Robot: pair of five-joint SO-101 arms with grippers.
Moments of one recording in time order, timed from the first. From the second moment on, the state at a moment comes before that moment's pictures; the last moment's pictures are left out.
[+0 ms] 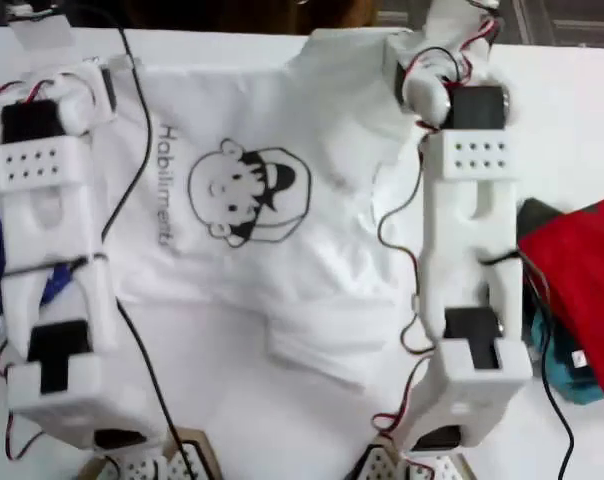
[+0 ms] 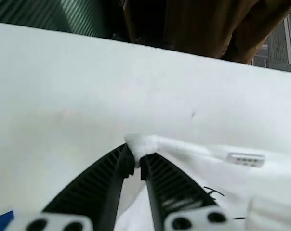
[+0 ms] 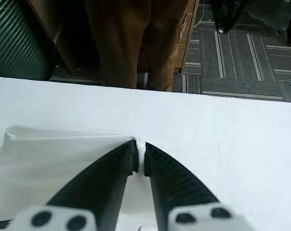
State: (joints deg) left arm -18.7 6.5 -16.7 57.6 3.5; right arm -4.6 13.8 -35.4 61.5 2.9
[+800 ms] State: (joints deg) left arm -20.4 14.2 -27.6 96.4 -12.2; right arm -10.0 14.3 -35.3 98.5 3.2
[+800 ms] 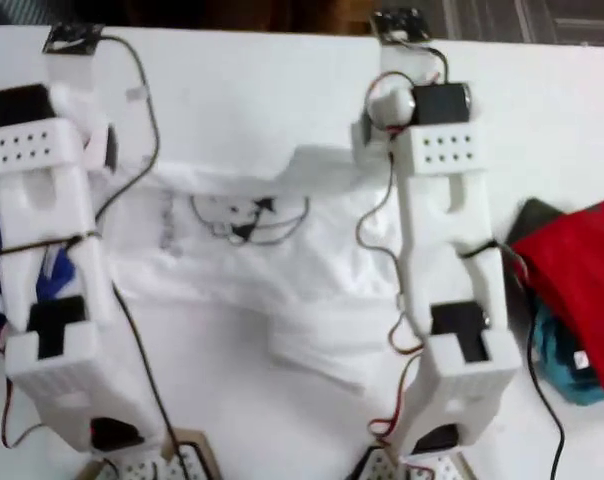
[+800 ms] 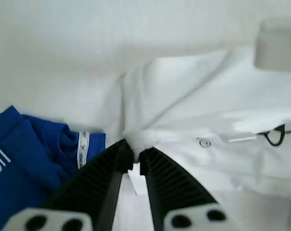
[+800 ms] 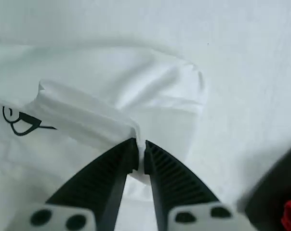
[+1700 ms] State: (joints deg) left arm -26.0 7.8 1.2 97.4 -26.9; right arm -14.3 -28.9 34.8 80.6 19.8
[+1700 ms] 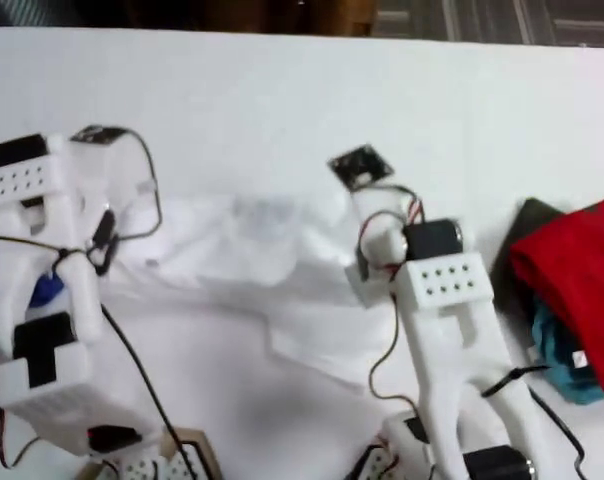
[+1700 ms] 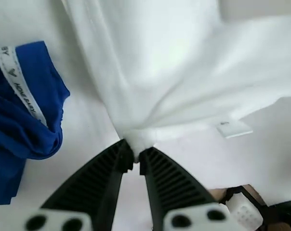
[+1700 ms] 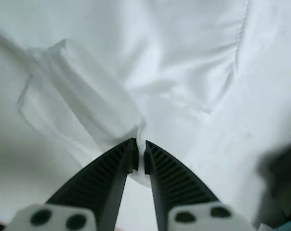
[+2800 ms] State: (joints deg) left arm -26.7 7.8 -2.3 90.5 -25.2; right arm -27.4 -29.4 41.0 82.6 32.1
